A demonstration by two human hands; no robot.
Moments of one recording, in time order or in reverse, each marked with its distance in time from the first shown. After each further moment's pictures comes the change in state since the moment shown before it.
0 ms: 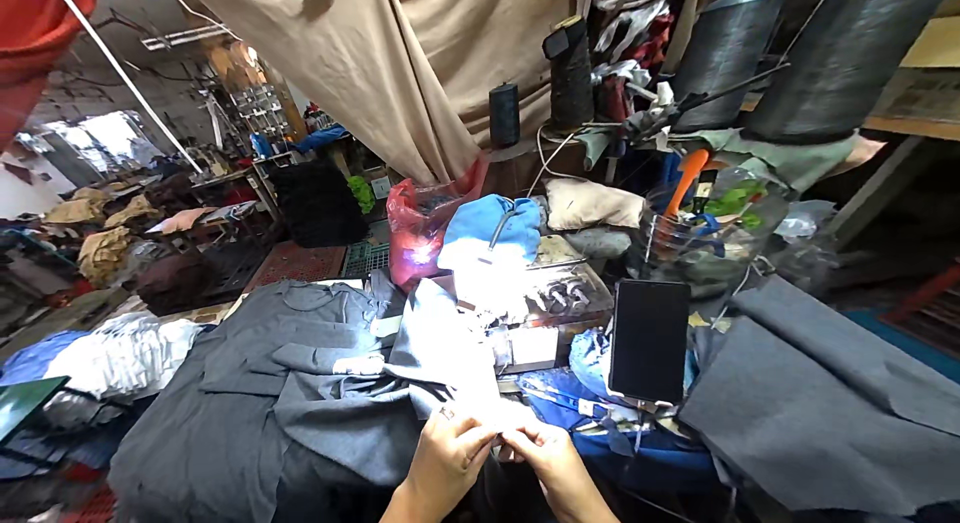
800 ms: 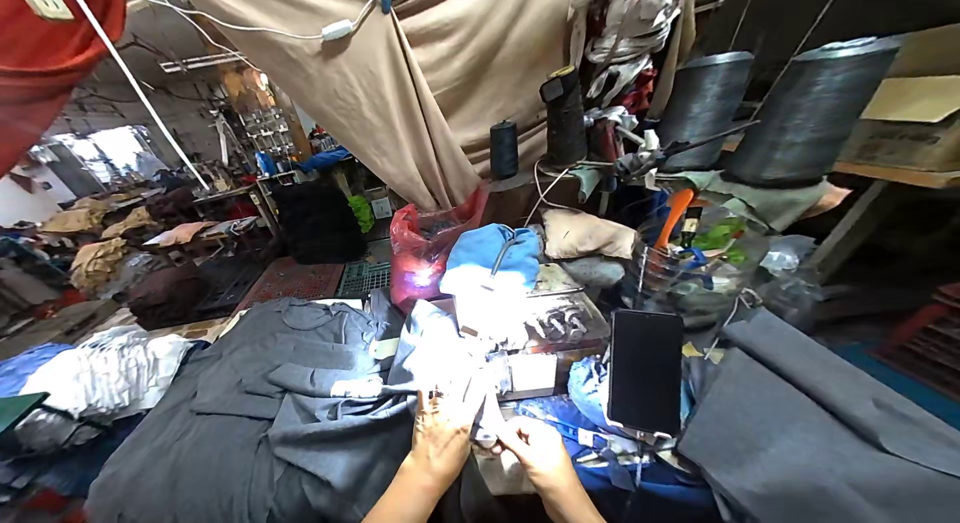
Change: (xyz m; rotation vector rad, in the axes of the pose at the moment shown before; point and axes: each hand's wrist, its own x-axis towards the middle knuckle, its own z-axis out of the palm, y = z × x) left_hand 0.045 -0.024 0.014 0.668 -0.161 -0.077; right_hand 0.035 -0.003 0.004 -0.245 0.065 -0.099
